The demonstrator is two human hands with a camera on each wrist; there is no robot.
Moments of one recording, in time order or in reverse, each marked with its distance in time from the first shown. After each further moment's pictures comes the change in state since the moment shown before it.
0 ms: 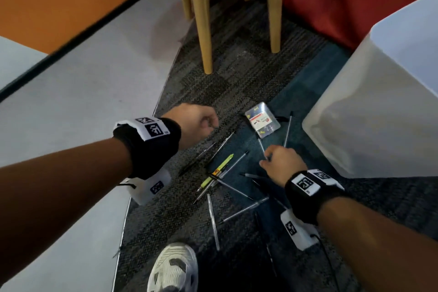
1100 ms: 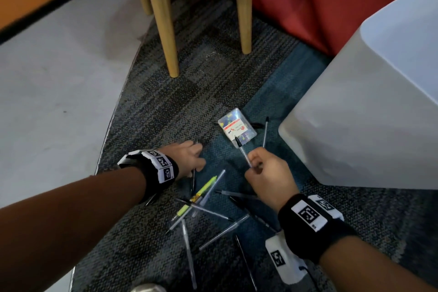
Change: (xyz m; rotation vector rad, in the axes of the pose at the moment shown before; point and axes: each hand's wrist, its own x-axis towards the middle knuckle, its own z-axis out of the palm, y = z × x) left_hand 0.098 -0.036 0.113 0.622 -0.255 0.461; right_hand -0.004 0.012 0.001 0.370 0.245 -0.075
